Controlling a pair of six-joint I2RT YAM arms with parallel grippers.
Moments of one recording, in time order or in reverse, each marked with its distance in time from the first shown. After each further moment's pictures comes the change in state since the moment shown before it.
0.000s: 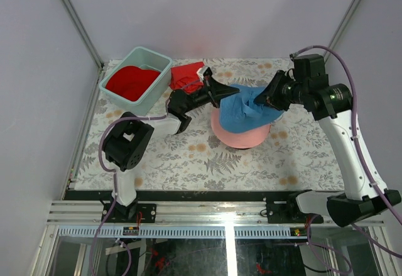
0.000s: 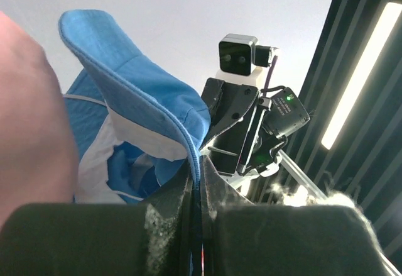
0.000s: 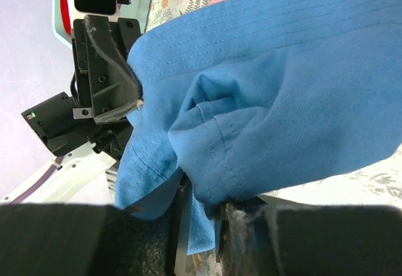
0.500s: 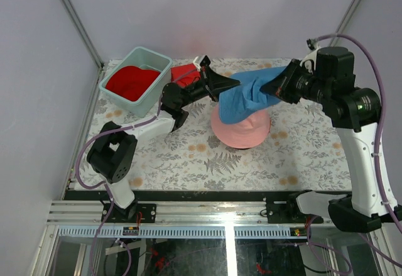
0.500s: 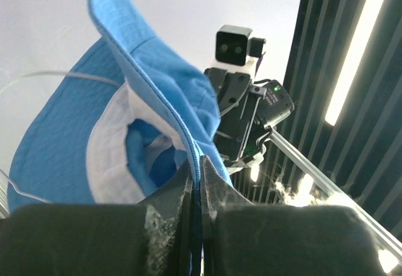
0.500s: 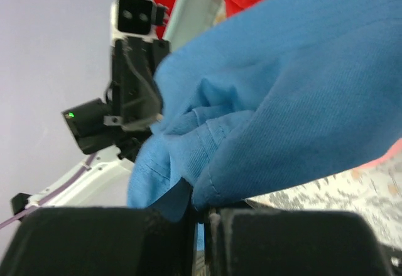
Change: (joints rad) left arm -0.014 -0.167 0.051 -0.140 -0.008 0.053; right arm 0.000 0.003 0.267 -0.027 -0.043 -0.015
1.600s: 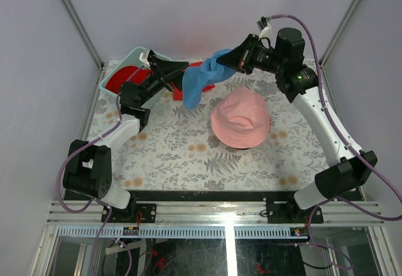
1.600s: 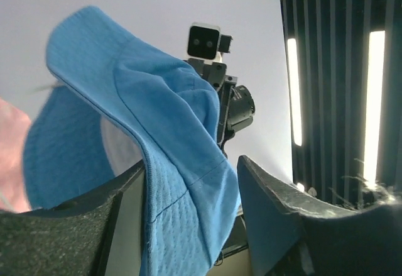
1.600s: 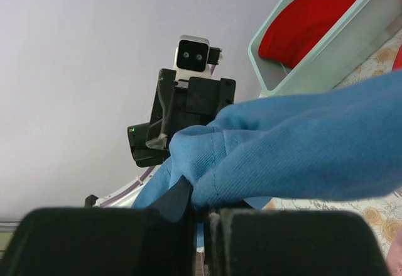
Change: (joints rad) left arm 0.358 -0.249 -0.229 -0.070 0.049 0.060; right arm 0.060 0.254 -0.220 0.827 -0.359 0.245
